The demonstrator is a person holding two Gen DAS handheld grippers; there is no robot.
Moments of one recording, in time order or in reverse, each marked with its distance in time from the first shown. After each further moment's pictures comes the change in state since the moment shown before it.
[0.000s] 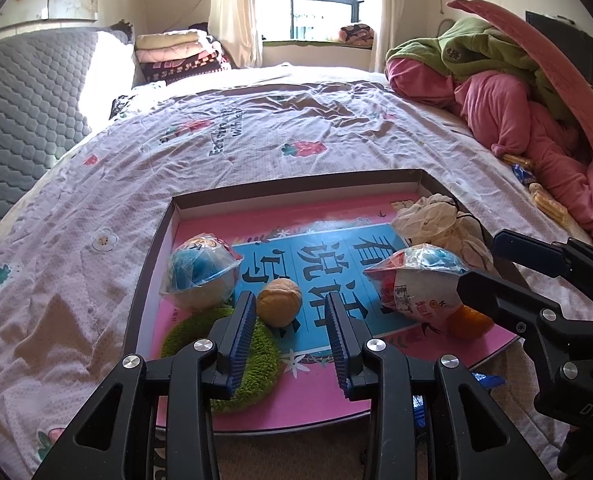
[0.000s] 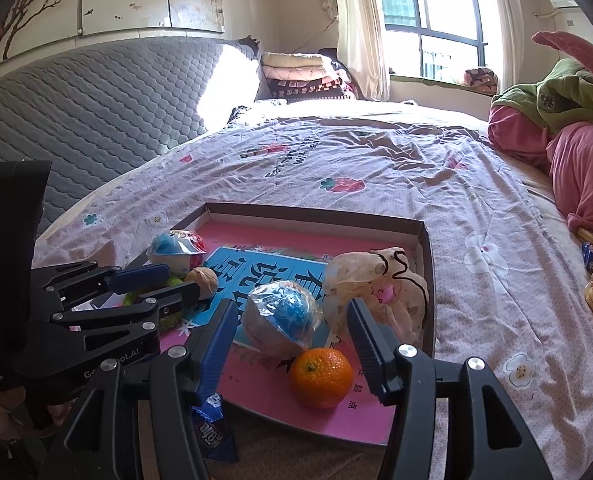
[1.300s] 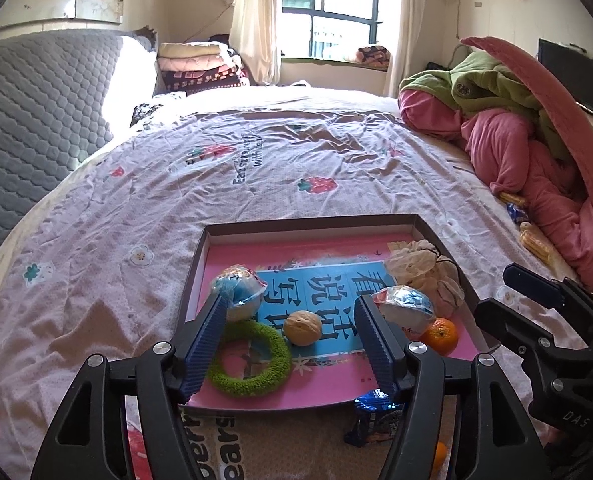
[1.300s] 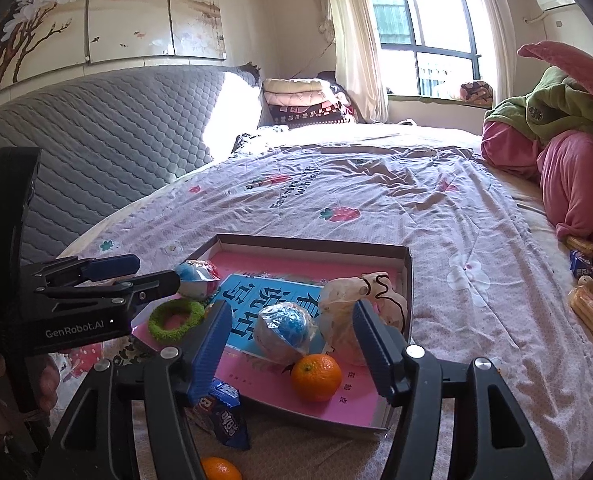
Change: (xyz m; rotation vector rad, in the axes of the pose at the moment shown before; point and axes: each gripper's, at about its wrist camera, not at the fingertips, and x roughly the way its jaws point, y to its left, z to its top) left arm -0.065 0.009 0.021 -0.075 -0.058 0.023; right arm -0.048 -0.004 0.005 0.023 -0.093 0.023
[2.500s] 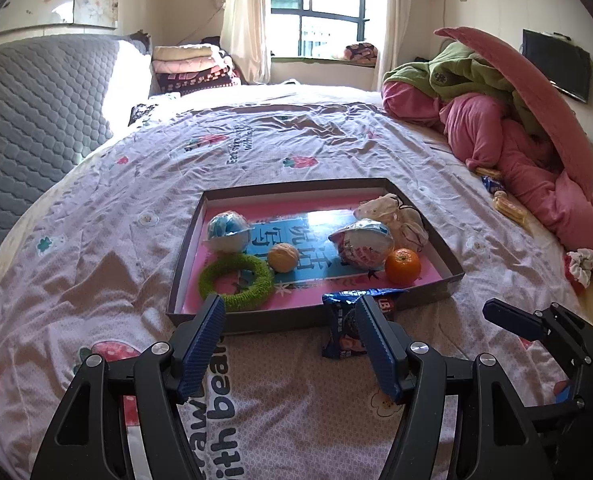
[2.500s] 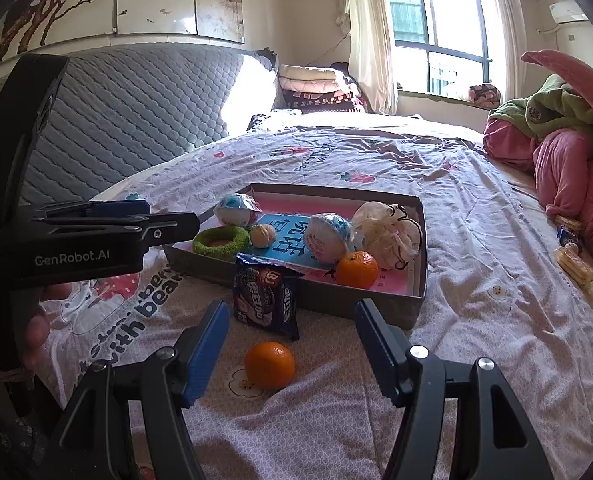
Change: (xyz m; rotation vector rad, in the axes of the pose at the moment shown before) left arm -0.057 -0.016 -0.063 0.034 0.007 -0.017; right arm -0.052 0.046 -0.073 -0.066 0.055 -0.012
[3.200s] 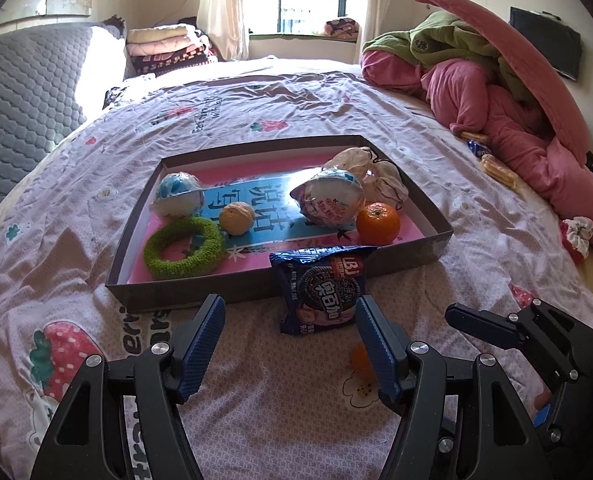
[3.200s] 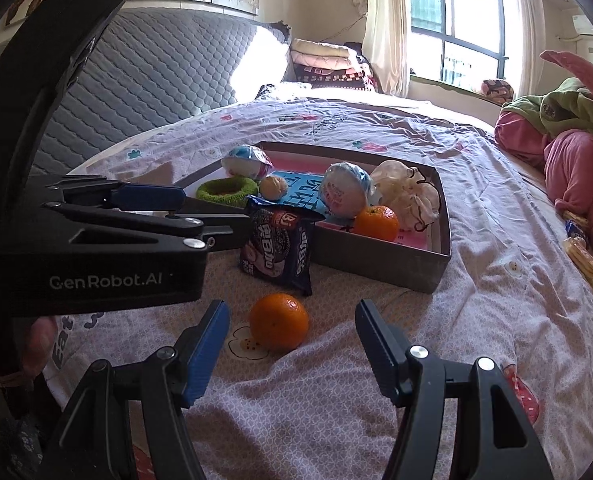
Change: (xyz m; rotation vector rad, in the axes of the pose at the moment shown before) left arm 0.039 -0.032 -0.021 0.042 0.089 -0.060; right arm 0.024 0.013 -0.027 -0.072 0.095 -0.001
